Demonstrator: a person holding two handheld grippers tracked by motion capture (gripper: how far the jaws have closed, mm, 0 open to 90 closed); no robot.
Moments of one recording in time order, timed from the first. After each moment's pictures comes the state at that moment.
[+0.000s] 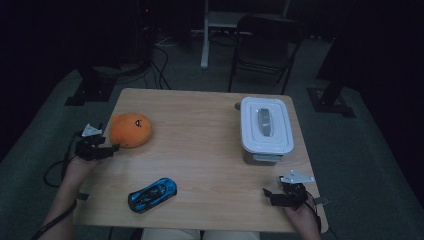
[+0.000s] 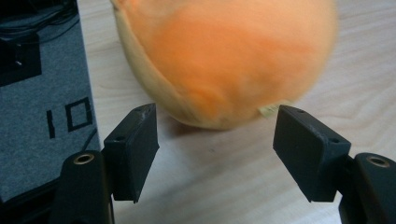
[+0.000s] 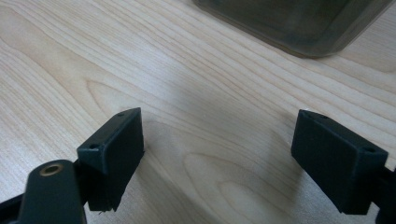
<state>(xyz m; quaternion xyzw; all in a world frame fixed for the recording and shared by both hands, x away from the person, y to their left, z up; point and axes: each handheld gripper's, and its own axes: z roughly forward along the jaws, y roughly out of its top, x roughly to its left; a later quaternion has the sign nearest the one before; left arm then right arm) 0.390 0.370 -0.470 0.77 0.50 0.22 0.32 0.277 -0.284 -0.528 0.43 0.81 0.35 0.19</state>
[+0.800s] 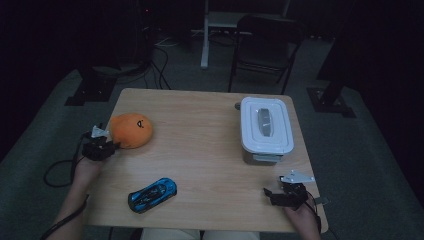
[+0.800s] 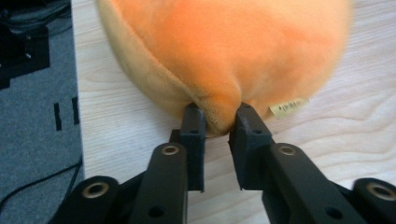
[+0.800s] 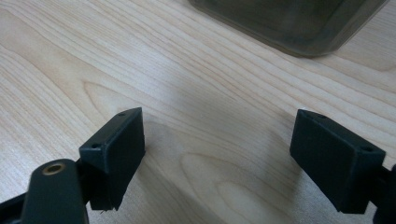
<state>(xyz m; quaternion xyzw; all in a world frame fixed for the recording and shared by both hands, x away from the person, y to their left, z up) 0.385 0.346 -0.480 0.77 0.51 0.23 0.30 0.277 -0.284 -0.527 0.43 0.81 0.35 0.19</state>
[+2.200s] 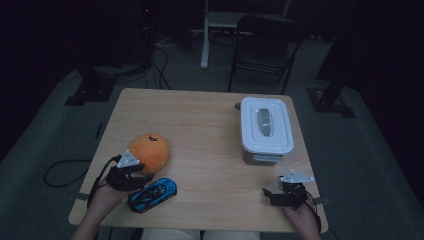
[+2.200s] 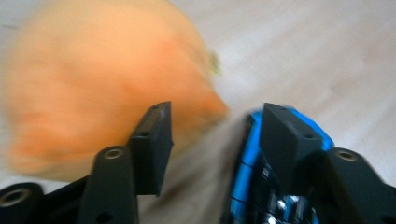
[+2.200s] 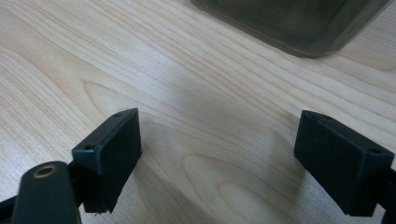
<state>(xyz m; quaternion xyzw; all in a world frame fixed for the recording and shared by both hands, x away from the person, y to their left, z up) 0.295 0.247 -0.443 0.83 0.40 0.18 0.34 0.277 -0.283 -0.528 0.43 0.81 0.35 0.19</state>
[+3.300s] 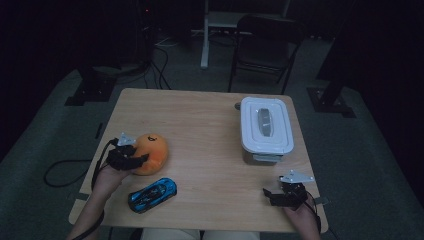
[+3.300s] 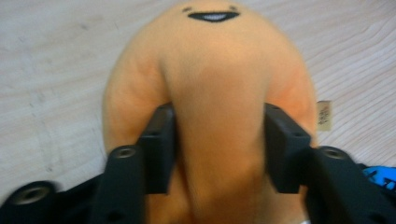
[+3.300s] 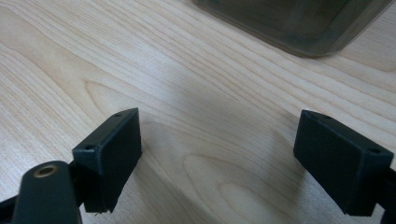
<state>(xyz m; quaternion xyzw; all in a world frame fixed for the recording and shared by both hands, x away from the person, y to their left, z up) 0.348 0.262 -0.456 0.81 0.46 0.20 0.32 0.277 -0.283 -0.528 0.43 0.81 0.35 0.18</state>
